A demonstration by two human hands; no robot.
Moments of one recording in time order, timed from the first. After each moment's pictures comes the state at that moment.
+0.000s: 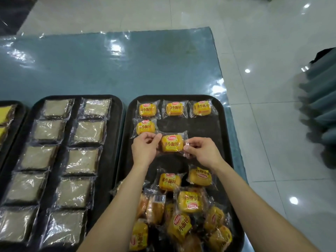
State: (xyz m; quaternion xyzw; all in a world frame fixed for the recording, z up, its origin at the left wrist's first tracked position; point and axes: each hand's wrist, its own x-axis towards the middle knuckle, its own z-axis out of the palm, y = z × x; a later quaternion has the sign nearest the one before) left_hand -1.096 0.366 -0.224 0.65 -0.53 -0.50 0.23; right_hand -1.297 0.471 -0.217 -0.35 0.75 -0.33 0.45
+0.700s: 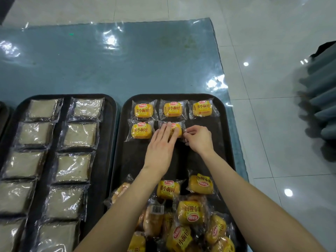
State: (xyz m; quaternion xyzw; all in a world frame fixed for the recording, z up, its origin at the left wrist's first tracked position) left_hand -1.138 0.369 -0.255 0.38 -0.92 -0.11 0.00; right_hand -1.312 0.400 -0.263 -0.27 0.84 -0.30 0.36
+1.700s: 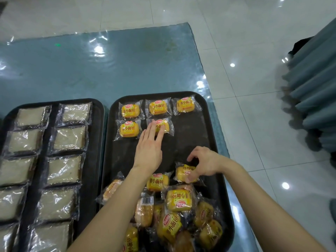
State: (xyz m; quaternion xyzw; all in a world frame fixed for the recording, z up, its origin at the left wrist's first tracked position) left_hand -1.140 0.385 -0.252 0.42 -0.90 -0.10 0.00; right_hand -1.343 0.508 -0.209 -0.50 0.72 0.05 0.49
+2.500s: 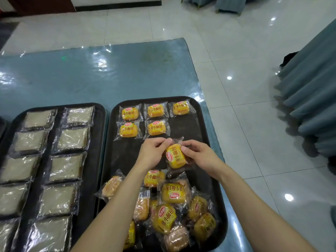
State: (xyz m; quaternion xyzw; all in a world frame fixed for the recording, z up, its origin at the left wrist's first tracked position) left_hand -1.139 0.412 -0.200 0.46 -0.69 -0.55 0.13; right_hand -1.315 0.537 -0.192 -0.29 0.70 -0.39 0.52
